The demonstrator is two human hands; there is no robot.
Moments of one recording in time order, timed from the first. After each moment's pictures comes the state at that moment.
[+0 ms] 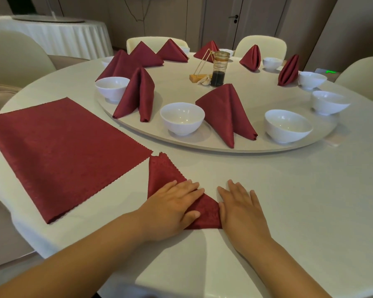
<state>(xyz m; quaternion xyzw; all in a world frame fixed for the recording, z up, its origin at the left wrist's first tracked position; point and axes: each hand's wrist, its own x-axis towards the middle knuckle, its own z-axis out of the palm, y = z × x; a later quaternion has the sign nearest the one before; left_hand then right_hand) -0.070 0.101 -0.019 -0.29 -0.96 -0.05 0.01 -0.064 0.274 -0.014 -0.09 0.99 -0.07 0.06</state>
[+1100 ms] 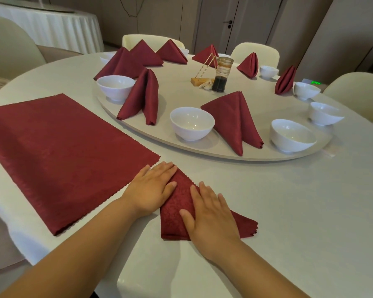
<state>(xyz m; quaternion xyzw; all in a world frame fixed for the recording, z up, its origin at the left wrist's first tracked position) -0.118 0.043 -0.030 -0.14 -0.98 -0.10 -0.01 -0.066 0.202 -0.023 -0.15 0.98 -0.07 0.06</state>
